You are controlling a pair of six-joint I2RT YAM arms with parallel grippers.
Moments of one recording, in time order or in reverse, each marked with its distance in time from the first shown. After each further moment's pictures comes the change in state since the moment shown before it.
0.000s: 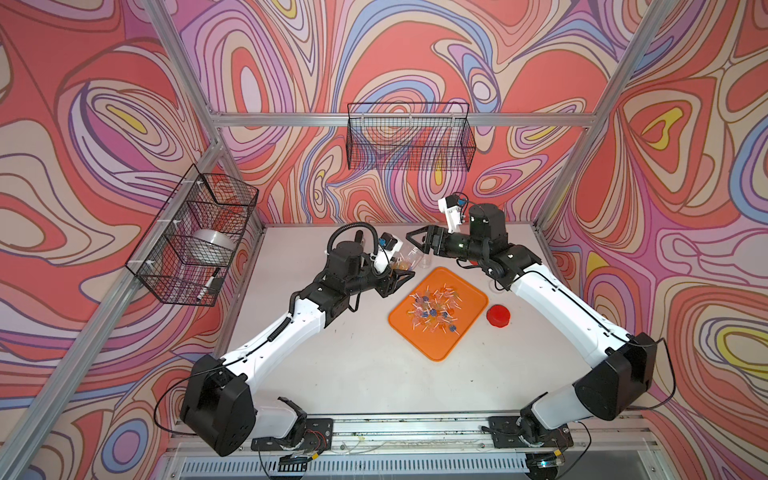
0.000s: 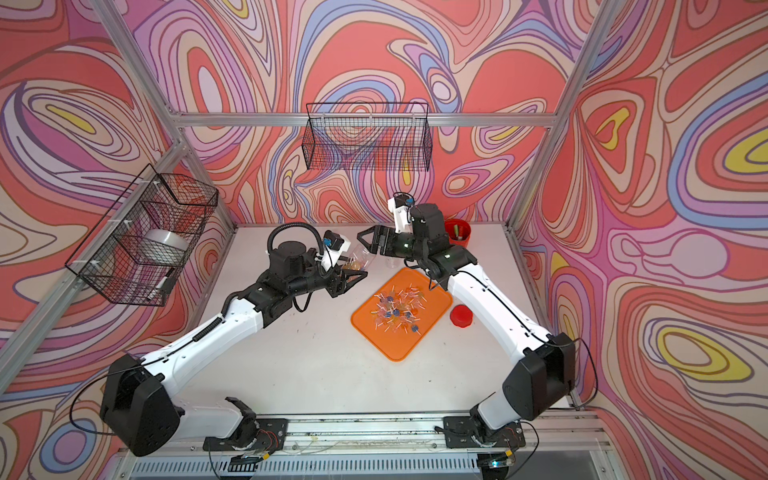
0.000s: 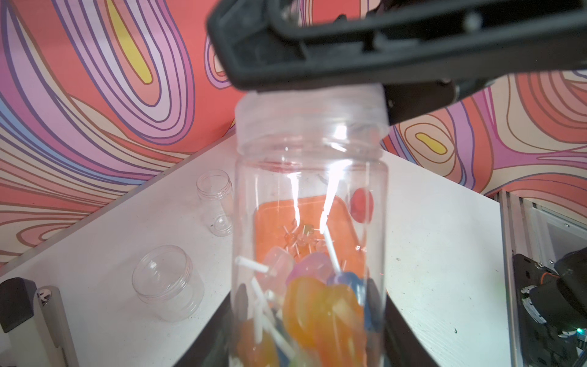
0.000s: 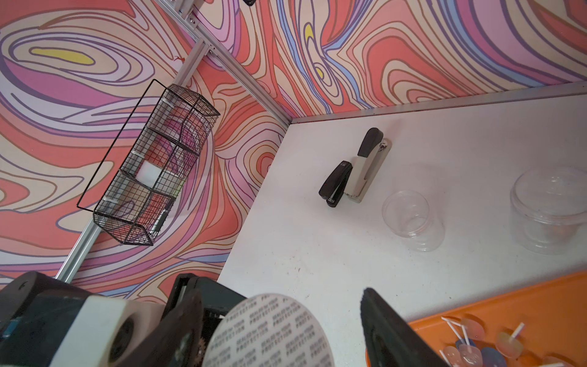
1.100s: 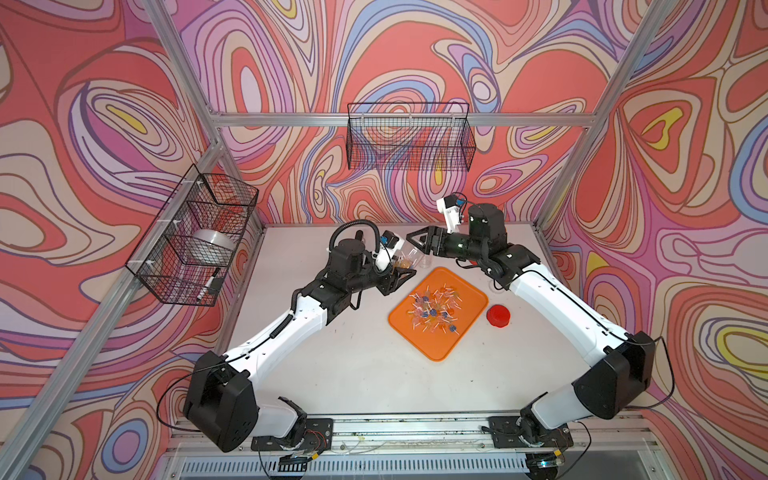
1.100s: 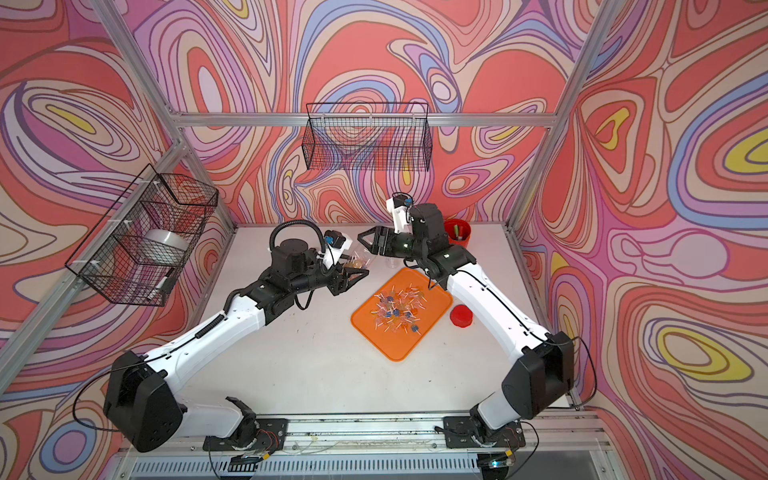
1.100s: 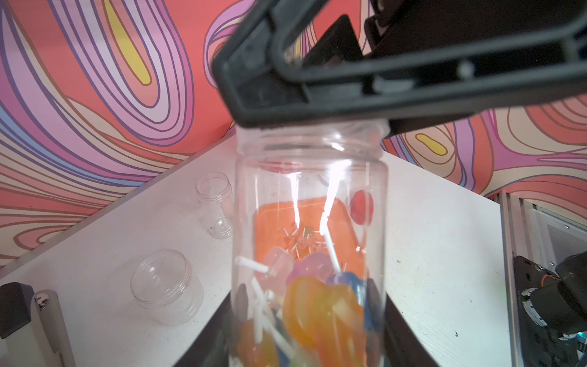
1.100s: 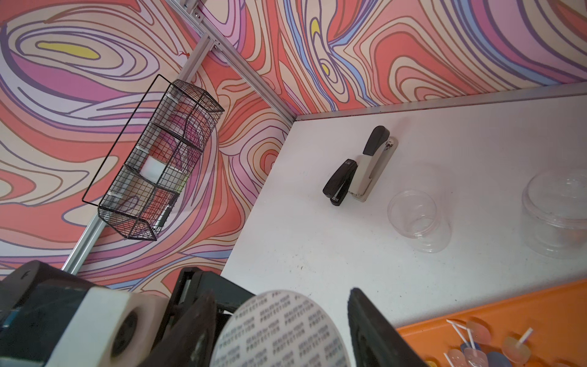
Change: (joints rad) left arm -0.002 0.020 0.024 -0.006 0.001 0.000; right arm 0.002 0.008 0.000 0.008 -0.028 -0.002
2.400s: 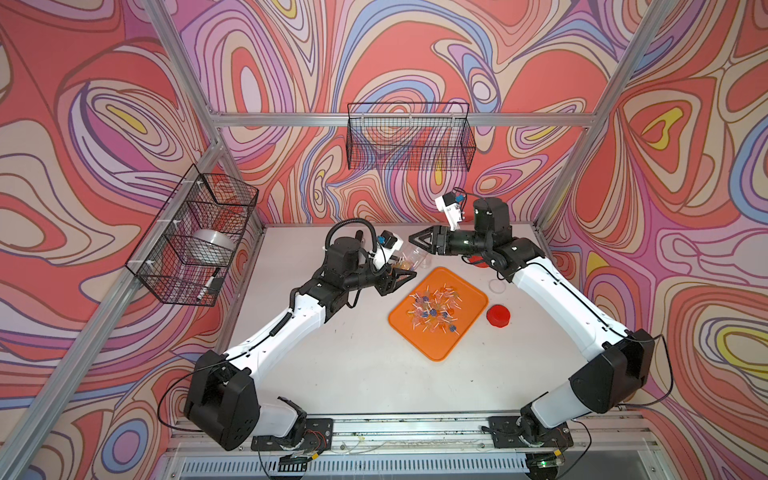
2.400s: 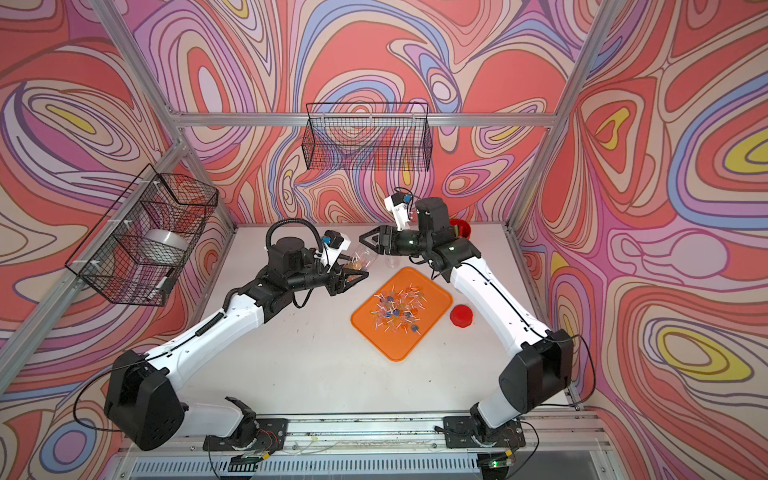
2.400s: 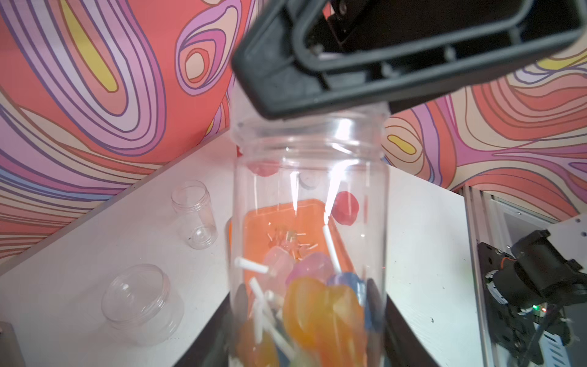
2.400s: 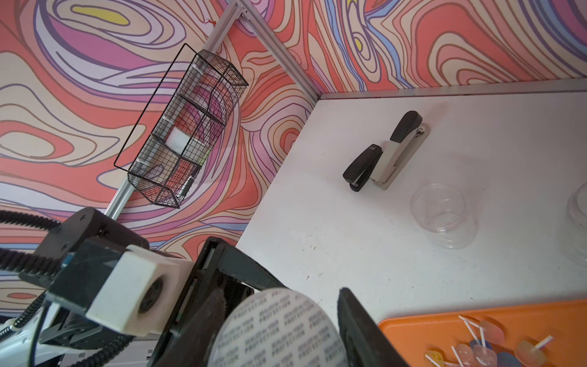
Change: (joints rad) left arm 0.040 0.008 -0.003 0.015 0.165 0.002; right arm -0.049 0.028 0.065 -0.083 -0.198 -0.098
